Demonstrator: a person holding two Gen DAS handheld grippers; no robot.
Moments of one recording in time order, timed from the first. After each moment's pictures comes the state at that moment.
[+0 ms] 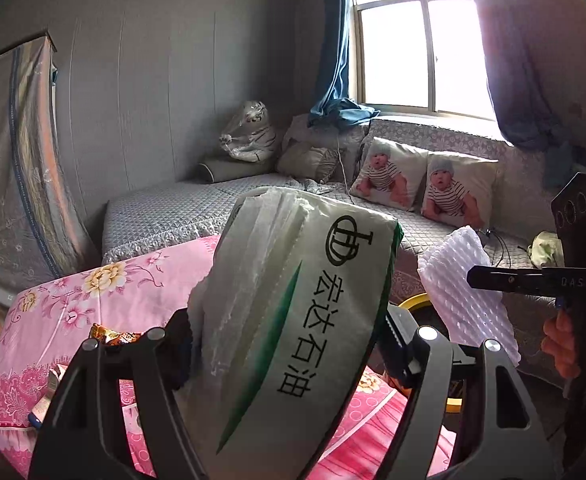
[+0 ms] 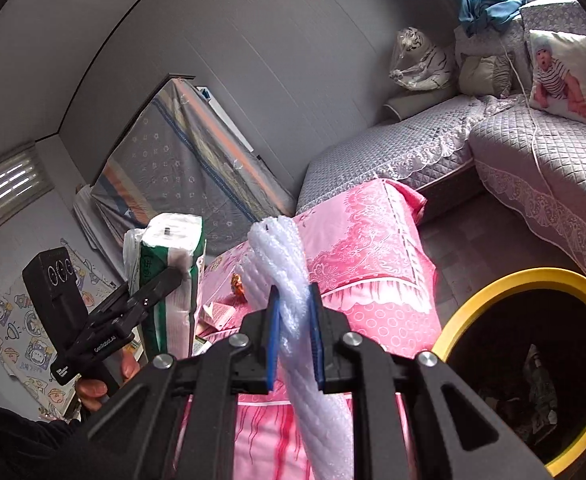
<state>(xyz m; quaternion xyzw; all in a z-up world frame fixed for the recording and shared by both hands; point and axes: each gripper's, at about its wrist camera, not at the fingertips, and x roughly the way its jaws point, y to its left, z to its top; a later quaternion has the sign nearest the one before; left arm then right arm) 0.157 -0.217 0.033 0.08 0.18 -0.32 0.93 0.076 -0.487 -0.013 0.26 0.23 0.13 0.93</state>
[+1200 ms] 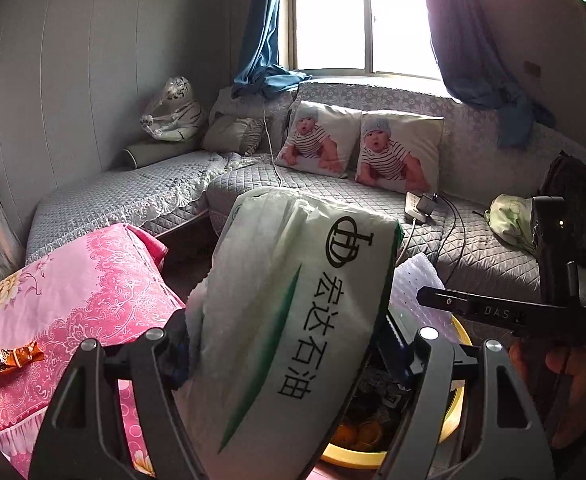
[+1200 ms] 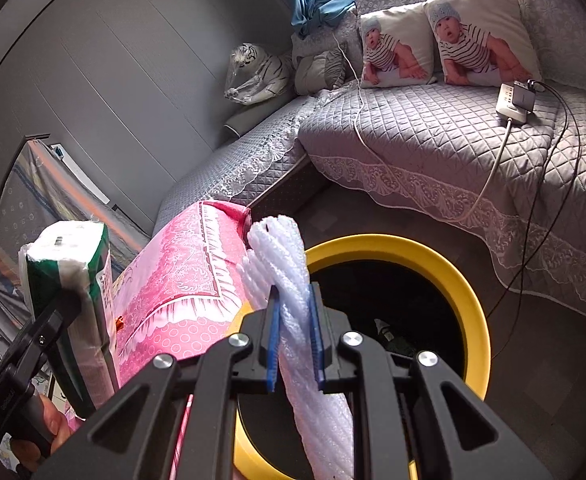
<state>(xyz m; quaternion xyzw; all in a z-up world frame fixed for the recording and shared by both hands) 0.160 -0.388 -0.031 0.11 0.22 -0.41 0.88 0.054 -0.613 -0.121 0.33 0.26 -0.11 0.90</state>
